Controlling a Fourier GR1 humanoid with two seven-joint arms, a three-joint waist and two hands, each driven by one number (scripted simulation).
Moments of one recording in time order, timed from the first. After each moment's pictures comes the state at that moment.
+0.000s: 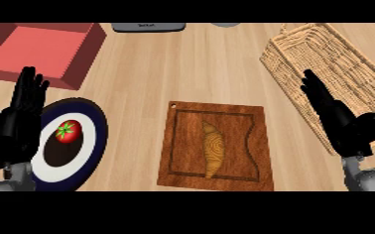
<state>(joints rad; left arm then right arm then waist) -0.03 0.41 -0.01 -1.63 0.24 0.31 -0.03 -0.12 -0.57 0.27 -1.56 -0.32 -0.20 0.06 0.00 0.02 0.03</state>
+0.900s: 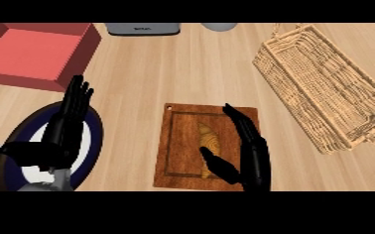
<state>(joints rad) -0.02 0.28 -0.16 -1.65 0.22 0.29 -0.03 -0.09 -0.18 0.68 -1.54 0.60 -0.84 0.25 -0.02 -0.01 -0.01</state>
